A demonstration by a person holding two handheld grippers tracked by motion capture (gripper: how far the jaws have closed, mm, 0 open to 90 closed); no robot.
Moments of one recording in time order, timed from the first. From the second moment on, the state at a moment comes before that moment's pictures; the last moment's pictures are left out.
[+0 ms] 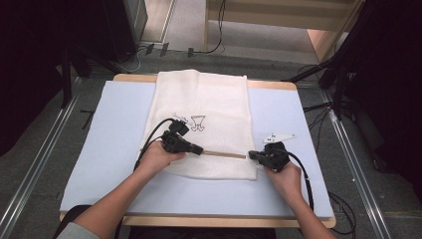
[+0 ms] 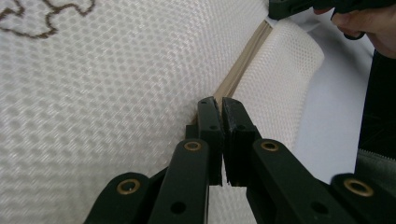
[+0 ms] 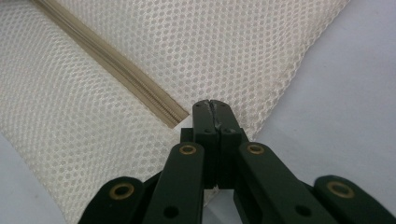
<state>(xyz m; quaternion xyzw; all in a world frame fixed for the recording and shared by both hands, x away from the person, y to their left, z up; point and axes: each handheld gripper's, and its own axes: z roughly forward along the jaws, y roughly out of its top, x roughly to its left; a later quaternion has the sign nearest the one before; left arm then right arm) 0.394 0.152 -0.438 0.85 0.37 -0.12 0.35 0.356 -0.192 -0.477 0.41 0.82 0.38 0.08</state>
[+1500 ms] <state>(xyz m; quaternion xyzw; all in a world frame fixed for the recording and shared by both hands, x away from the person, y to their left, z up) 0.387 0.207 -0.429 0.84 0.40 -0.12 0.35 0.356 -0.192 -0.477 0.41 0.82 0.38 0.08</state>
